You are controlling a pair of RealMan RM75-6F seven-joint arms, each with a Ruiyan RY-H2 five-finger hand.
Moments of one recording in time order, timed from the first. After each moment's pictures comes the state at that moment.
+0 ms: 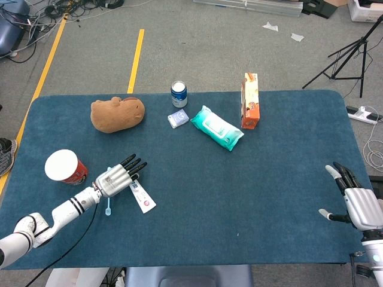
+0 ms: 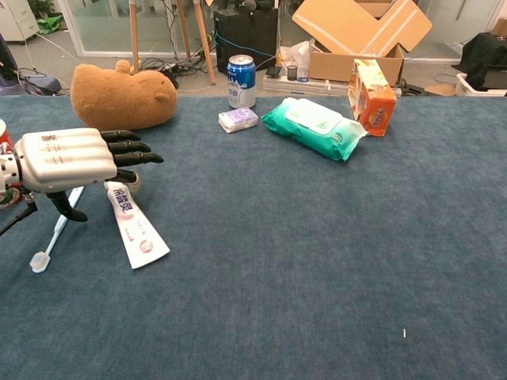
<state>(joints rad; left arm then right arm) -0.79 -1.55 0.12 -0.84 1.80 1.04 0.15 0.12 -1.03 0.05 -1.60 -1.46 1.35 0.15</state>
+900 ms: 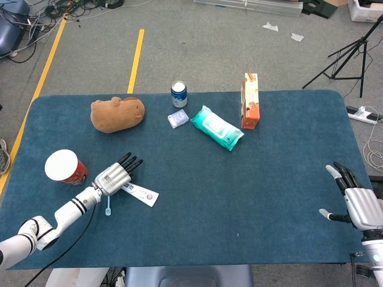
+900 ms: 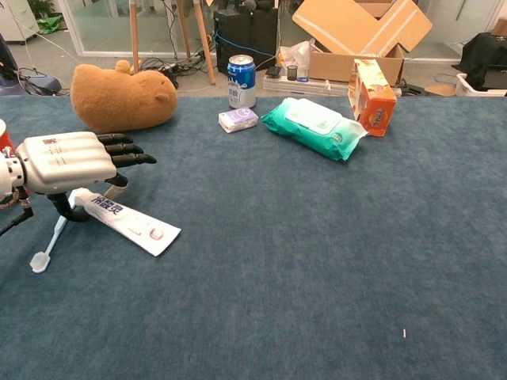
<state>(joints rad) -0.78 -1.54 0.09 -0.93 1.67 0.94 0.25 0.12 -1.03 0.05 -1.60 -1.46 1.35 0.15</state>
